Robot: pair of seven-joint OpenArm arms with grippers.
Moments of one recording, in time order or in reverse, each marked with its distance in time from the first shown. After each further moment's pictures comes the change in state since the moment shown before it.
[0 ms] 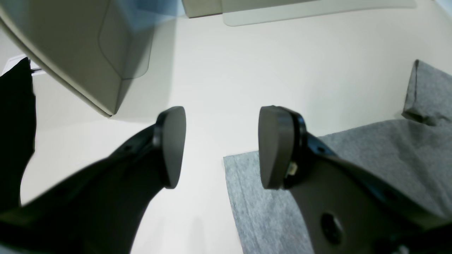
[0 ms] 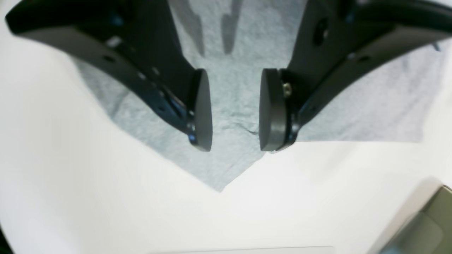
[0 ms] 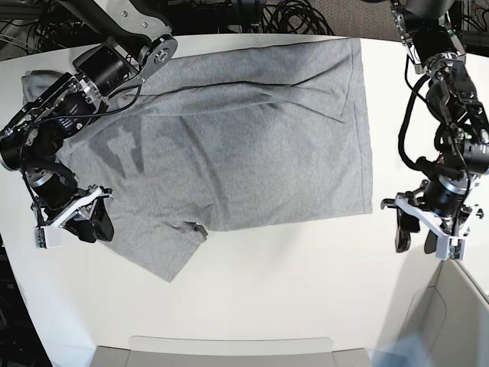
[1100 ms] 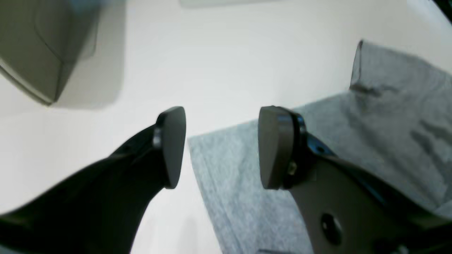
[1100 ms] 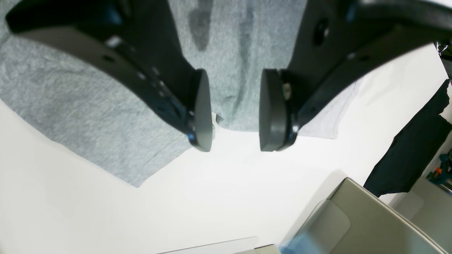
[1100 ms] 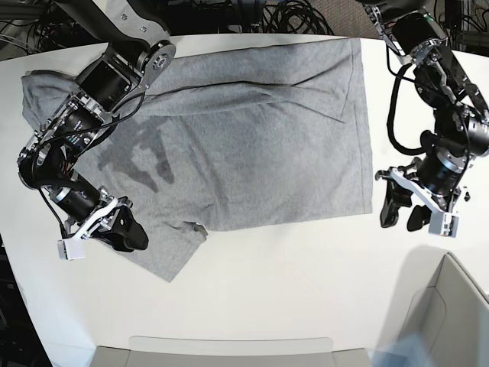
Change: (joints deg) left arm 2.8 9.0 -11.3 -0.1 -9.5 -15.5 6.3; right arm 2.1 0.5 -3.0 -14.4 10.9 0.0 0.0
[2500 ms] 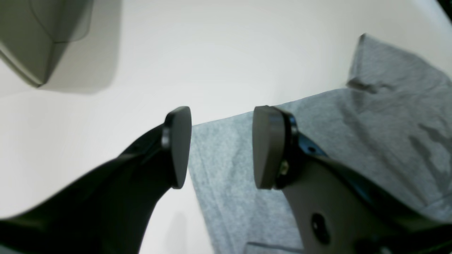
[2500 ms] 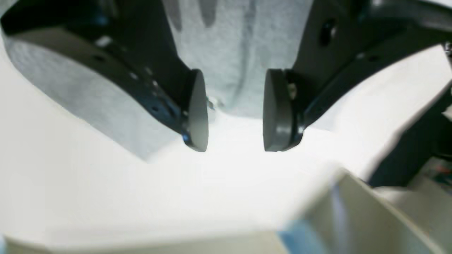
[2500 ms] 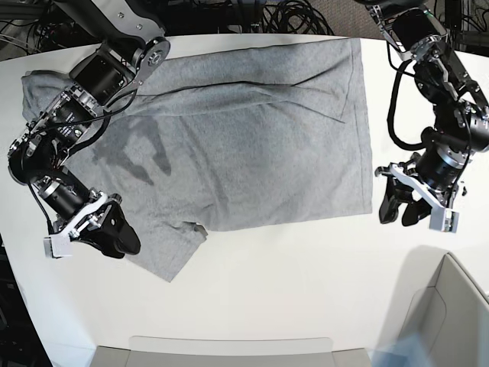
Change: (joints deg) left arm 1.3 0.0 -0.4 0.0 -3.0 1.8 0.8; right arm -1.4 1.7 -0.2 4.8 6.9 0.0 0.0
